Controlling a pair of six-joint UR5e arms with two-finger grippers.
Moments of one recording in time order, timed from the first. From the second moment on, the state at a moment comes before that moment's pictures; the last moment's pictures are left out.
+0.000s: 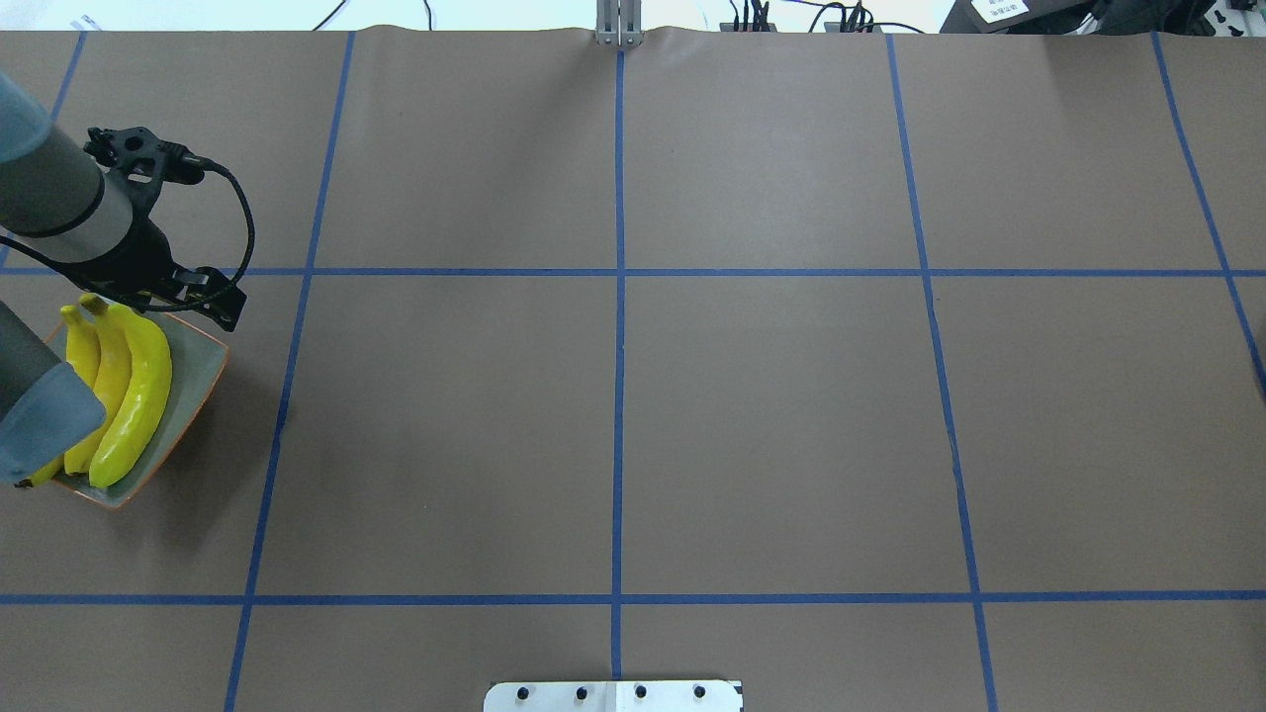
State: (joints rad) left arm -0.91 -1.80 -1.92 -1.47 -2.10 -0.61; right arm 1.57 -1.83 1.27 -0.58 2.18 0.11
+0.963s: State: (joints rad) left arm -0.91 -1.80 -1.92 -1.47 -2.10 -0.61; right arm 1.57 -1.80 1.22 -0.58 2.18 0.16
